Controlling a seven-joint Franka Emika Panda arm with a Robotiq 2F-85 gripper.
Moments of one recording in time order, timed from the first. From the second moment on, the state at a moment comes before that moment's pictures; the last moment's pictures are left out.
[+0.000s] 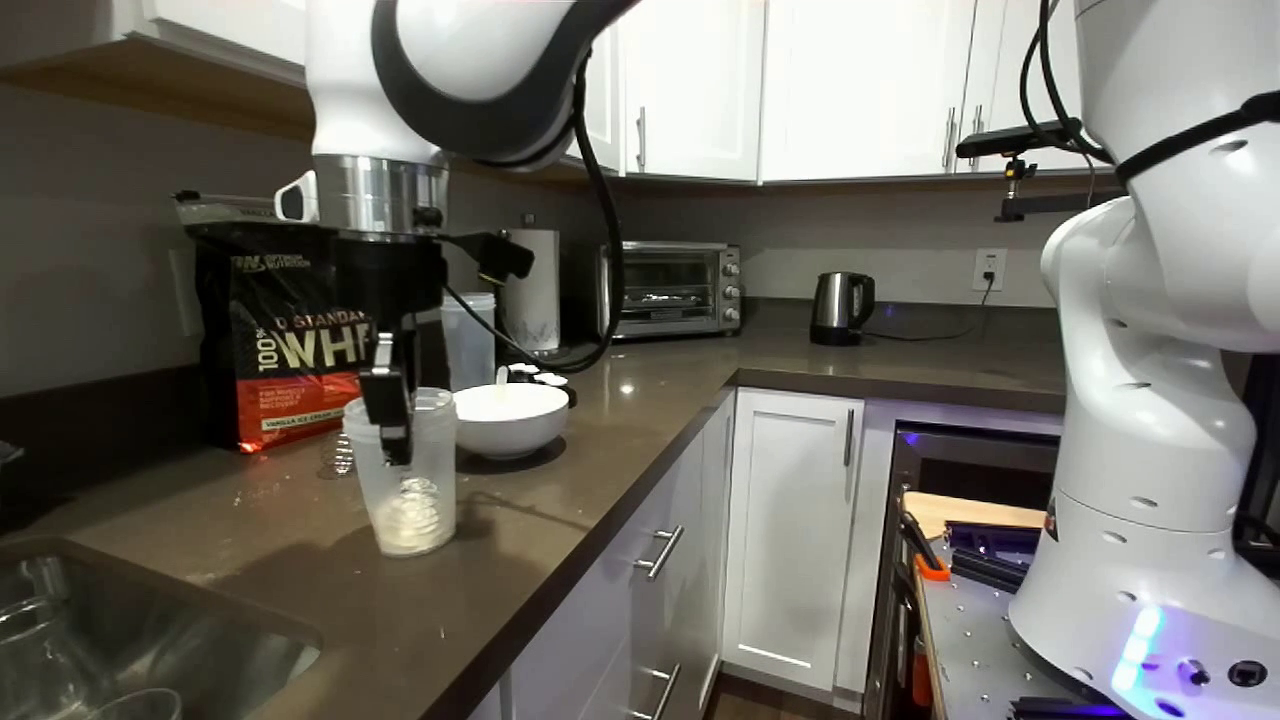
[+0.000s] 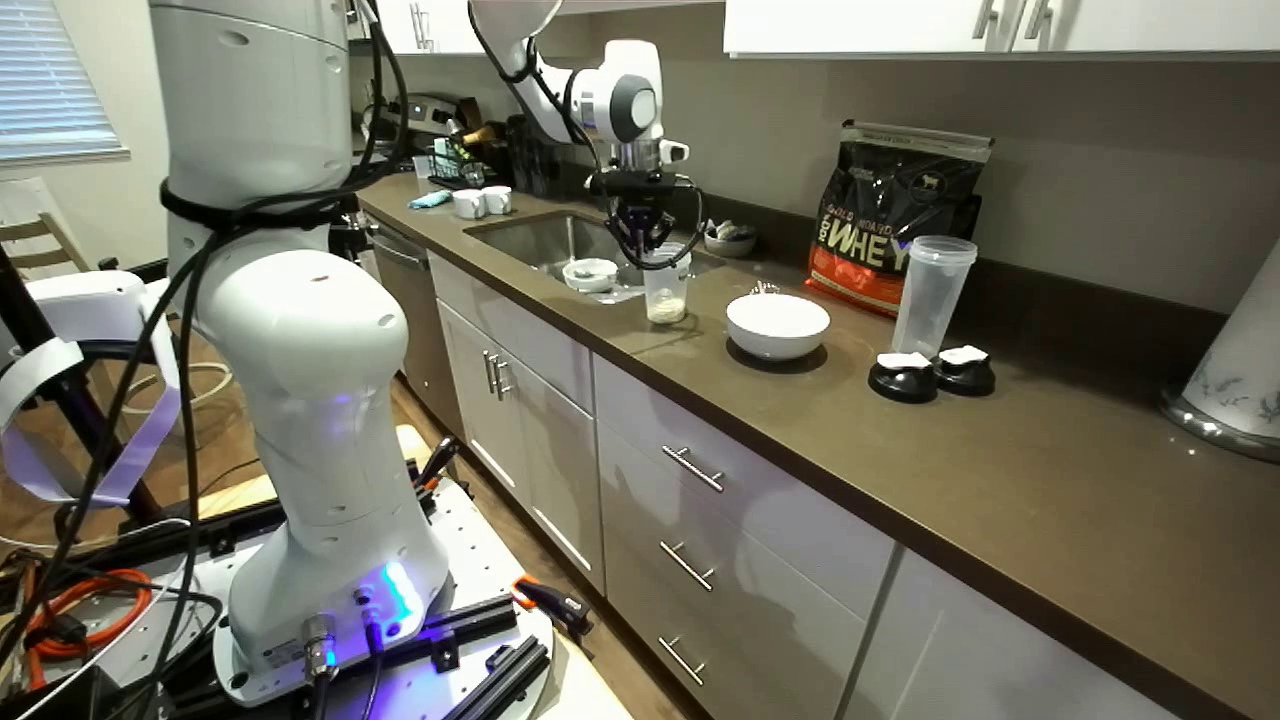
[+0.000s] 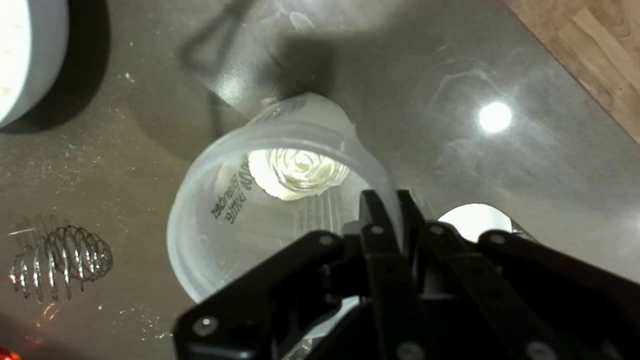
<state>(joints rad) 0.21 0.23 0.18 -2.01 -0.09 2.31 -0.23</state>
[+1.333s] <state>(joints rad) 0.07 -0.06 0.03 -2.01 -0.13 2.14 -0.23</state>
